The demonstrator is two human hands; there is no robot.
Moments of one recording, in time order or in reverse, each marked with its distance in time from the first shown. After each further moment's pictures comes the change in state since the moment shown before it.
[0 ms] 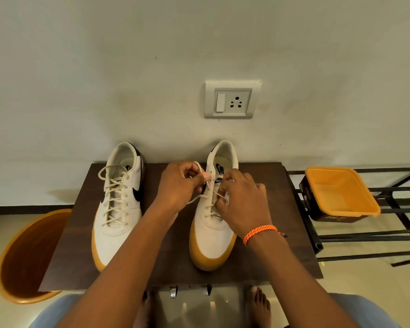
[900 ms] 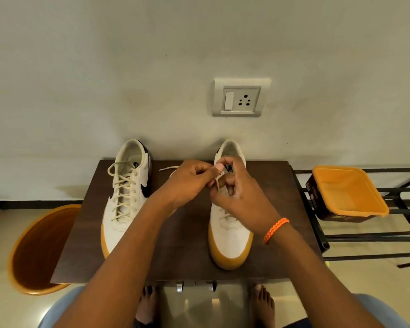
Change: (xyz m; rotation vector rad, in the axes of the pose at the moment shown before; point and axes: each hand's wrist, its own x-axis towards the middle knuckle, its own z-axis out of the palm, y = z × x) left_hand -0.007 0.022 -0.015 0.062 -0.295 0.102; right_hand 0.003 -0.006 -0.021 0.867 -0.249 -0.052
